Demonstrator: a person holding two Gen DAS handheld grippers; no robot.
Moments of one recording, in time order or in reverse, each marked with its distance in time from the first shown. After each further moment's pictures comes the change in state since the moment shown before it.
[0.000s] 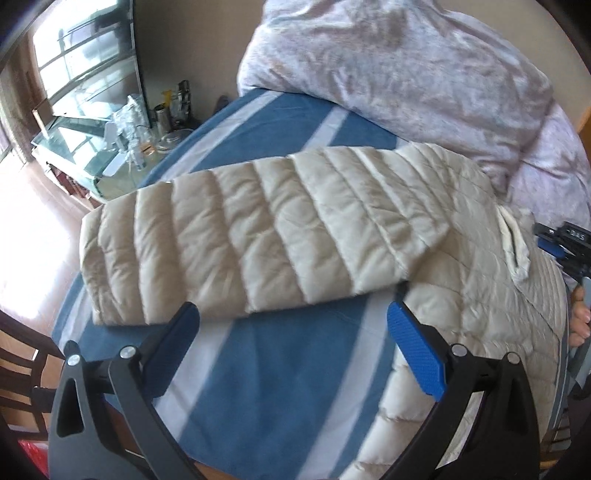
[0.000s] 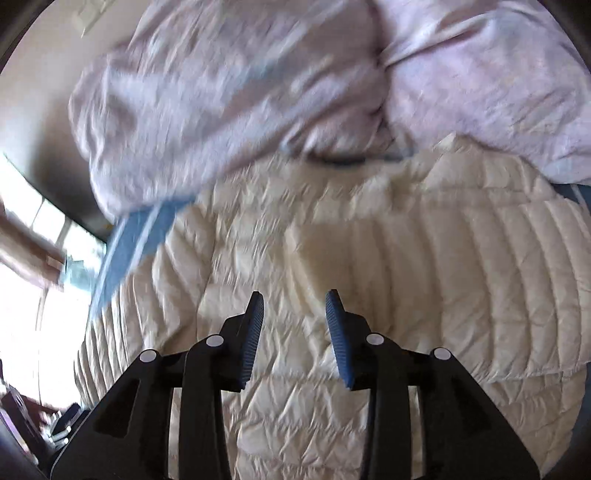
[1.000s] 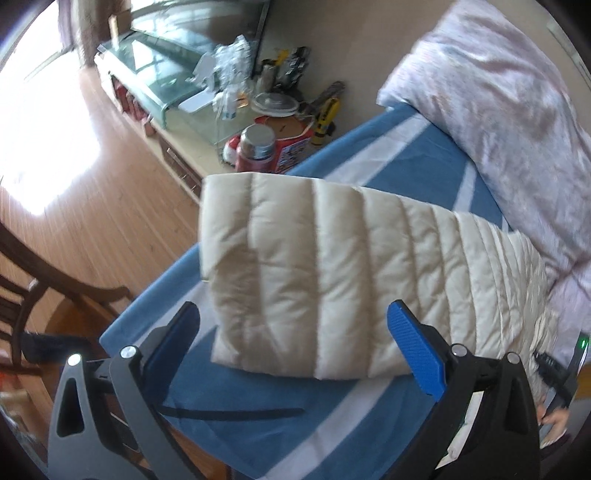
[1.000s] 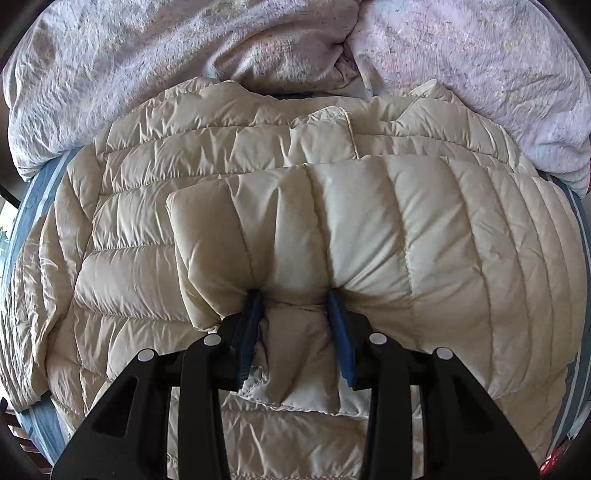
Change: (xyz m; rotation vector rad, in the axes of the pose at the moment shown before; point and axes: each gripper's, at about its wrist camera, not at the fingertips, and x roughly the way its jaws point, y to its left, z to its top) left arm 0.021 0.166 0.014 -0.390 0.062 0.049; right arm 0.079 -0.001 -0.021 -0.086 0.160 -0.263
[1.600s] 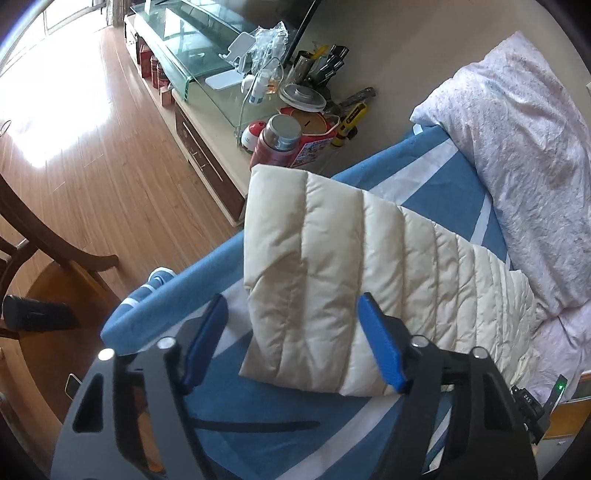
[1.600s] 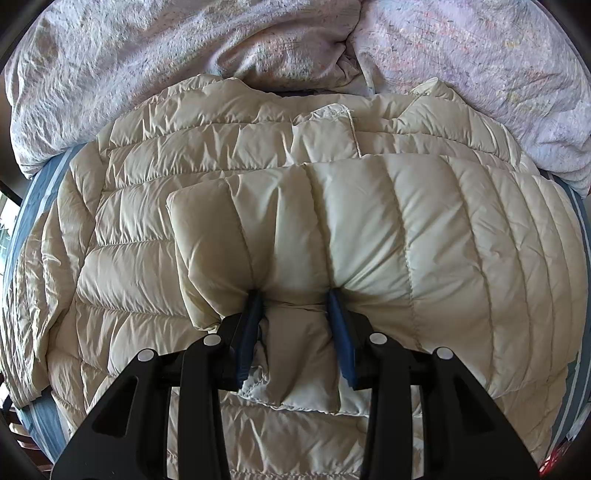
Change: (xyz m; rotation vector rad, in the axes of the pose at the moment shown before) left arm 0.009 0.032 0.008 -0.146 0.020 -0.037; right arm -0.001 0.000 0.001 0.001 0.005 0.003
